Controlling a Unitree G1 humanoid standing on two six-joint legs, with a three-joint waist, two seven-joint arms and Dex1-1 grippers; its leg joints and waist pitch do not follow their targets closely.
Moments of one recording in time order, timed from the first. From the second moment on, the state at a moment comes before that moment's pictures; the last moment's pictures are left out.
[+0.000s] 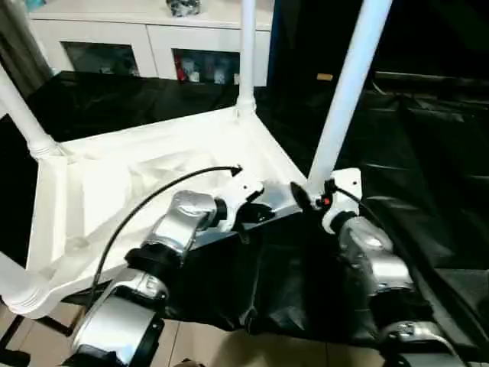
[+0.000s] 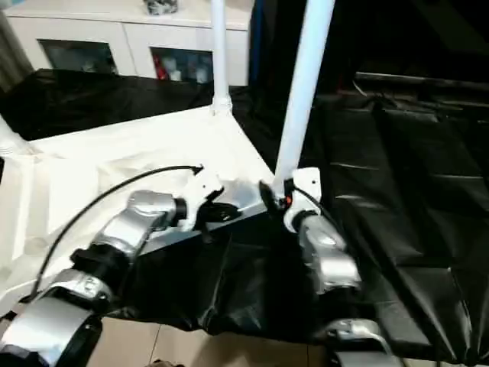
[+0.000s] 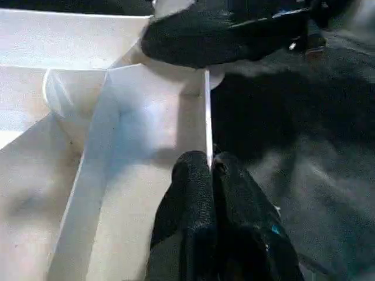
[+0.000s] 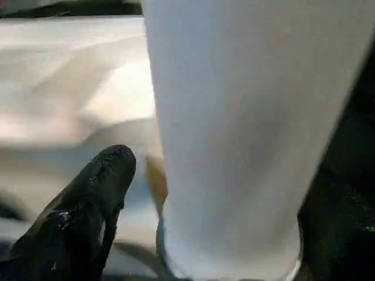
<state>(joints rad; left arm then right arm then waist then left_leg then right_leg) -0.69 0.16 -0.23 0.74 0.07 0.14 -1.06 -0.40 -0.19 -0.04 0.53 0.14 0.09 0.61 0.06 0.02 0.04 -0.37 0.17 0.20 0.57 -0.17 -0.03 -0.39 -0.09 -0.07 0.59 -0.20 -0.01</state>
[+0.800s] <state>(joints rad) -0.68 0.29 -0.28 0.71 0.03 0.12 -1.37 -0.38 -0.43 0.10 0.47 0.20 0.16 1.22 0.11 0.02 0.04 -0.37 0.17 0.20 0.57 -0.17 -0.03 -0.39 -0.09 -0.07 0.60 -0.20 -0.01</state>
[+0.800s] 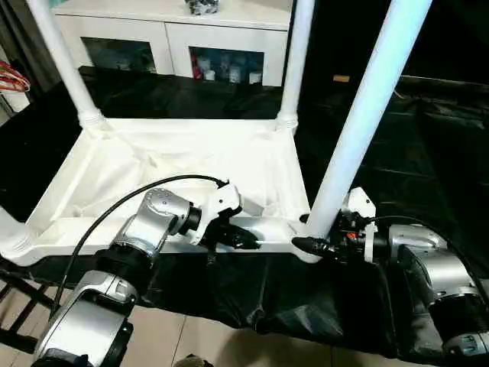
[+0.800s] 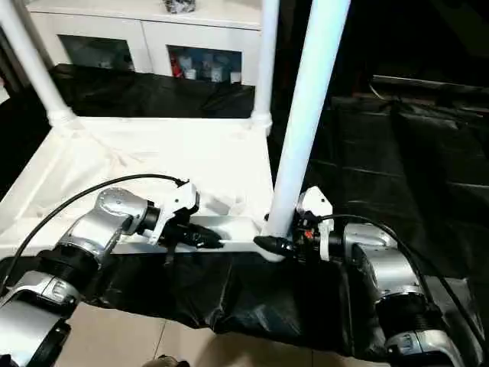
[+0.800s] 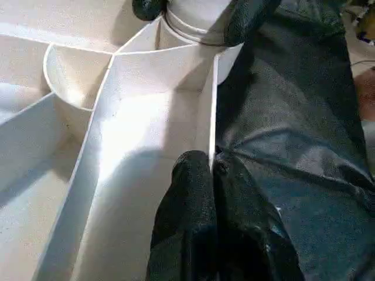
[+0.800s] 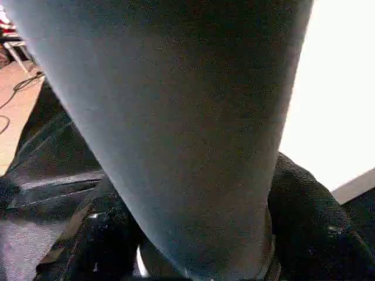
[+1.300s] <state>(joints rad) -0.72 0.19 -0.25 0.82 0.07 0.09 -1.11 -0.34 -0.22 -0.06 0.51 0.19 0.09 0.76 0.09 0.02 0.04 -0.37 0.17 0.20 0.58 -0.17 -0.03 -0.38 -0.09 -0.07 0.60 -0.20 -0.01</state>
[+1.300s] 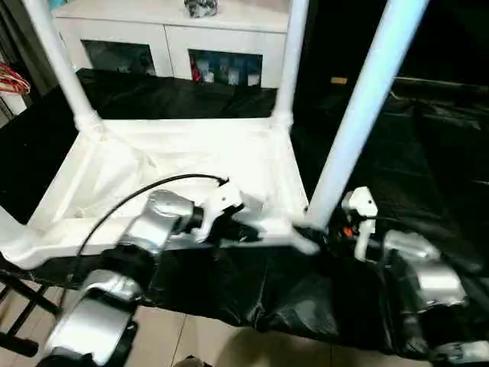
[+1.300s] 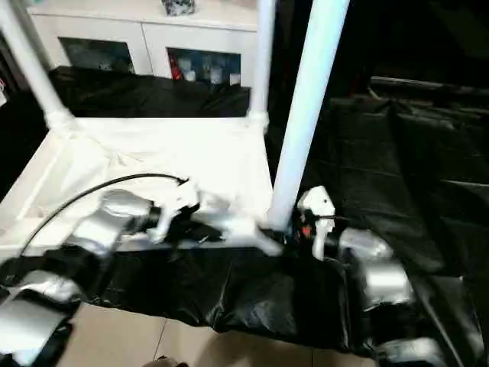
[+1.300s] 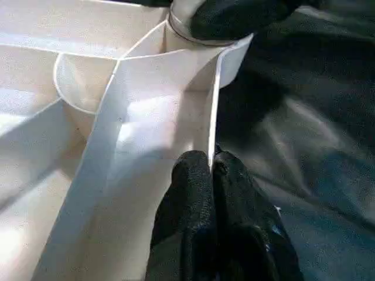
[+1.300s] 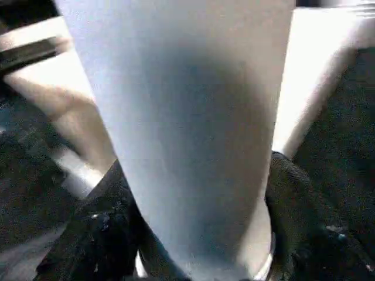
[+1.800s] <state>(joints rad) -0.74 0.08 -0.23 0.83 0.11 0.13 -0.87 -0.45 -0.04 -0.12 0.63 0.09 0.03 0.25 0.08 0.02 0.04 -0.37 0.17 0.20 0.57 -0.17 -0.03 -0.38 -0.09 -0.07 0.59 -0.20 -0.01</state>
